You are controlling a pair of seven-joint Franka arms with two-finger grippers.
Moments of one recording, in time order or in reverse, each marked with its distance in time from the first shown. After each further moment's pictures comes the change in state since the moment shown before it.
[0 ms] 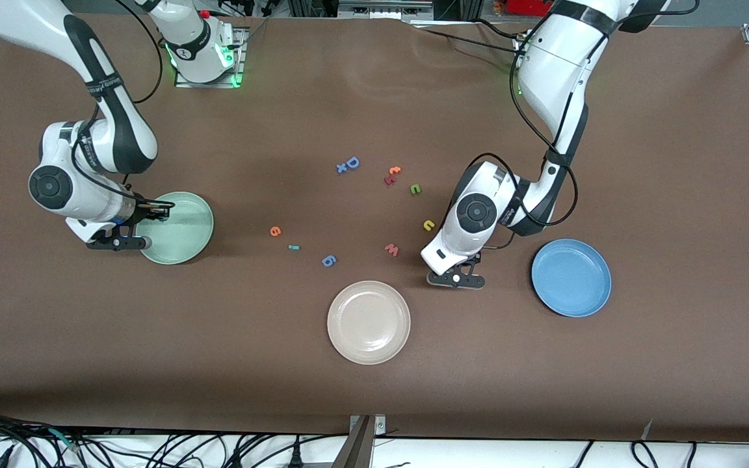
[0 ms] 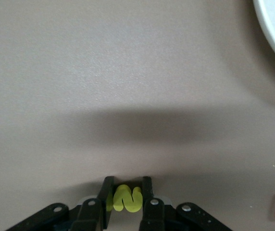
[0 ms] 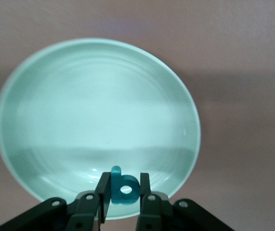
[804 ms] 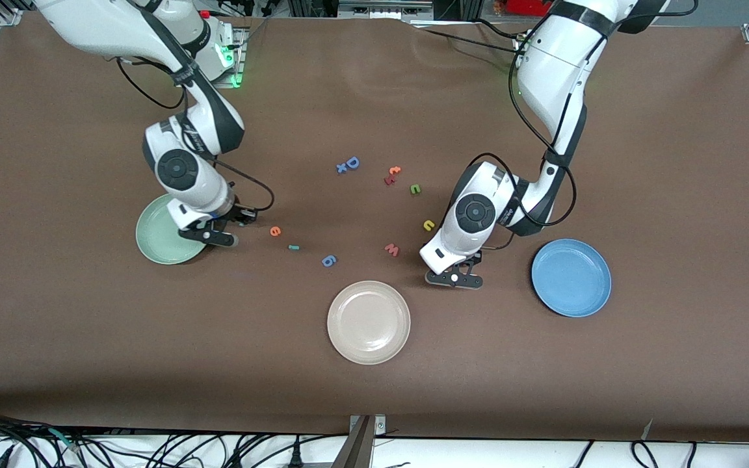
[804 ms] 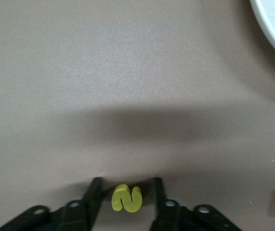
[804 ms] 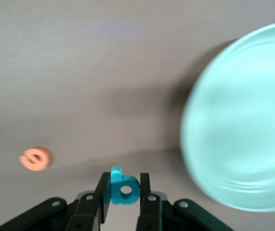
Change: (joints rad) left arm -0.003 0.002 -0.003 0.000 0.000 0.000 0.022; right arm 0.124 0.018 0.209 0.015 -0.088 0.064 0.552
